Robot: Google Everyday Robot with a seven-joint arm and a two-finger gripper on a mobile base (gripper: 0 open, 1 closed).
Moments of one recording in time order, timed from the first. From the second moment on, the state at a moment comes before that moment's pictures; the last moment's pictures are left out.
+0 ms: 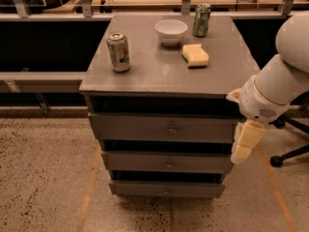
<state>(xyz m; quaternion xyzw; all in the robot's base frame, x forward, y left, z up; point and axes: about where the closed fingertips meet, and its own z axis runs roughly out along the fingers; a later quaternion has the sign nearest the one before) 0.475 -0.201 0.824 -0.63 0.76 0.05 0.14</state>
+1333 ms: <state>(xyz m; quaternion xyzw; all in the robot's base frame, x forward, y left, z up) 0.536 -0.166 0.716 -0.66 0.72 0.07 0.18</state>
